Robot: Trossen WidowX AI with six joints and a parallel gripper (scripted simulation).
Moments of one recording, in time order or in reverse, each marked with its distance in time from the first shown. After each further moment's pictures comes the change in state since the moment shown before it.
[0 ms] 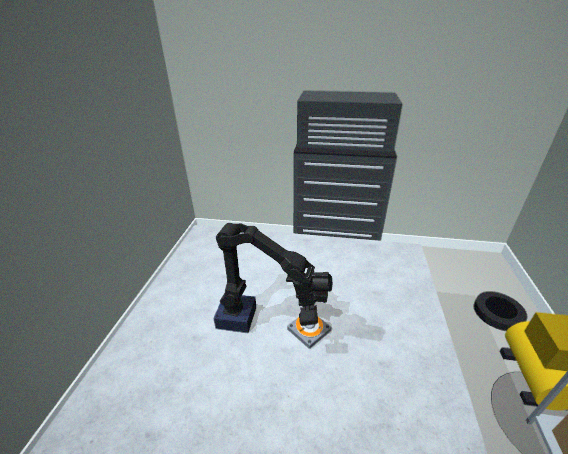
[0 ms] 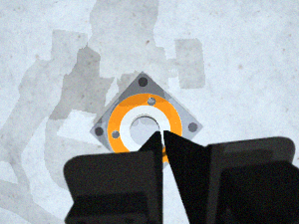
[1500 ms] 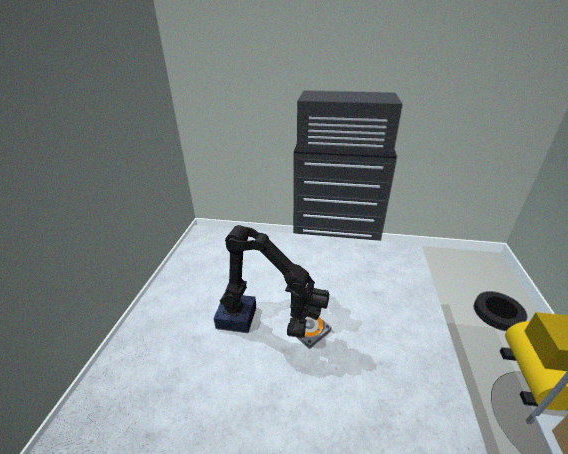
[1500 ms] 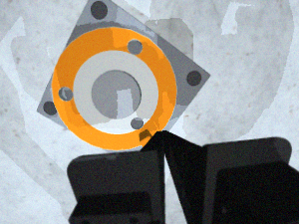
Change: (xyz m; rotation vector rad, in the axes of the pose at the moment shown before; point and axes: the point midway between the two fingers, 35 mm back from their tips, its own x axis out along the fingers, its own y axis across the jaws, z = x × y) arm 0.048 -0.010 -0.055 0.146 0.233 -0.049
